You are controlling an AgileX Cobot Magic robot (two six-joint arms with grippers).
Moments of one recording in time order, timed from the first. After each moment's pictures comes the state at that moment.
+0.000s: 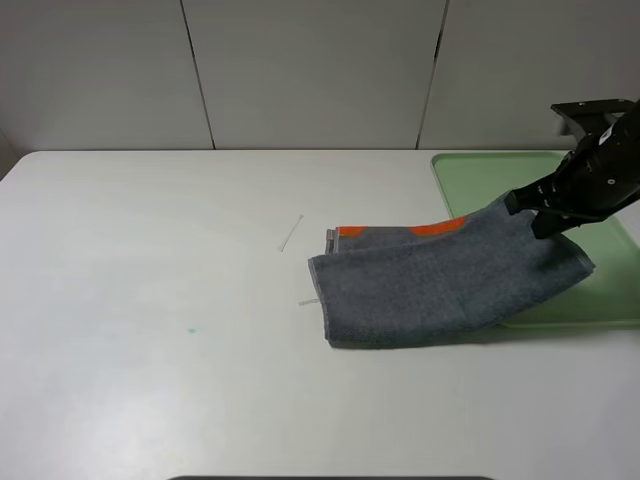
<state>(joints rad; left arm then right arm) -0.05 0.04 -0.48 0.13 1.06 -0.05 0.06 1.63 -0.93 0.04 0.61 -0.07</state>
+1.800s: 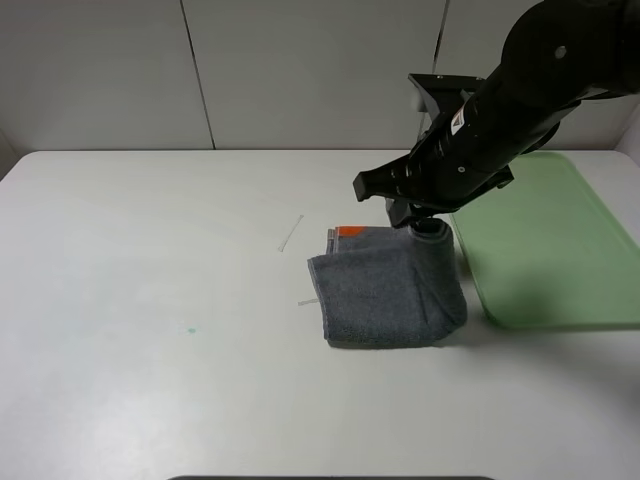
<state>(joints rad) -0.05 0.04 -0.48 0.13 1.06 -0.05 0.56 1.62 -1.02 0.10 0.56 0.25</state>
